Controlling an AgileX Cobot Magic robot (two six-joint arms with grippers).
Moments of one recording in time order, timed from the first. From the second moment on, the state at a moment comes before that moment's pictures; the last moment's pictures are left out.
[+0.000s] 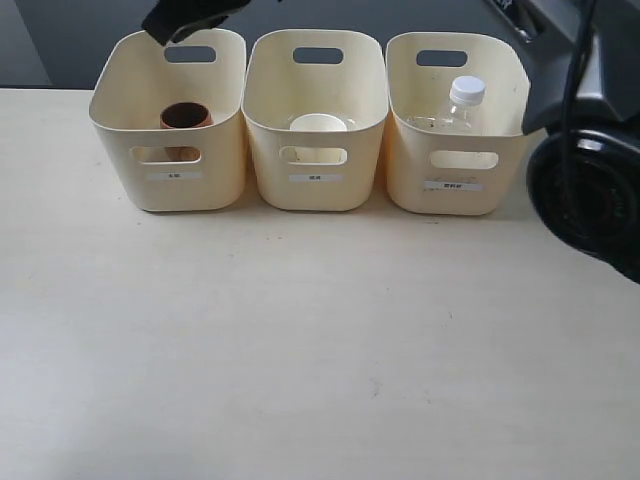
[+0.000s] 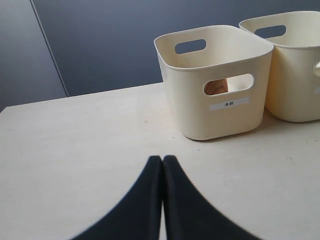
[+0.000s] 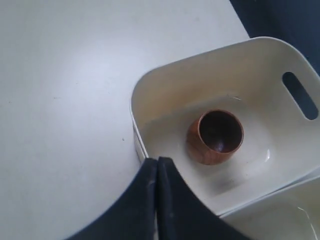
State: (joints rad) left arm -0.07 0.00 0.00 0.00 0.24 0.12; right arm 0.65 2.33 -2.59 0.37 1.21 -0.62
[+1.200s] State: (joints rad) left arm -0.07 0.00 0.00 0.00 0.24 0.12; right arm 0.90 1.05 -1.57 -0.27 1.20 -0.18
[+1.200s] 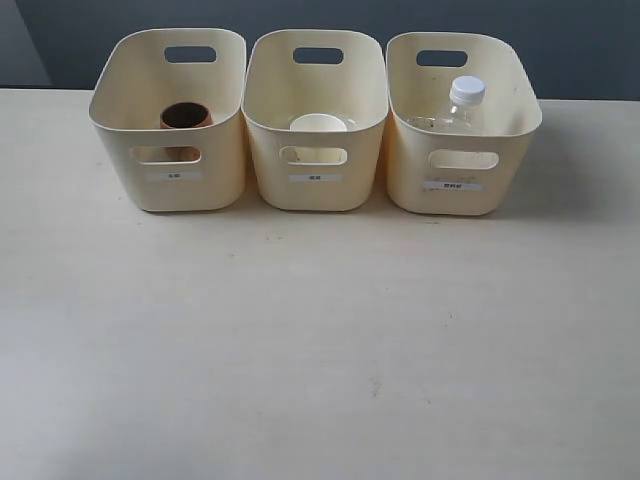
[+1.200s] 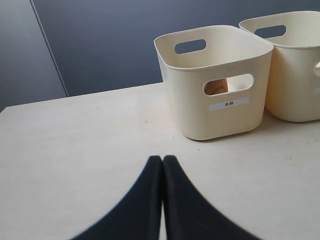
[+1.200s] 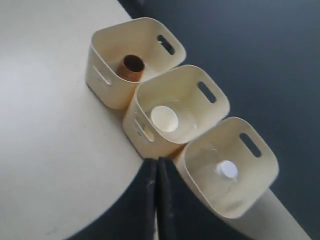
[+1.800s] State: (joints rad) left arm -0.07 0.00 0.00 0.00 0.24 0.12; right arm 0.90 0.58 -1.39 -0.21 1.14 -0.05
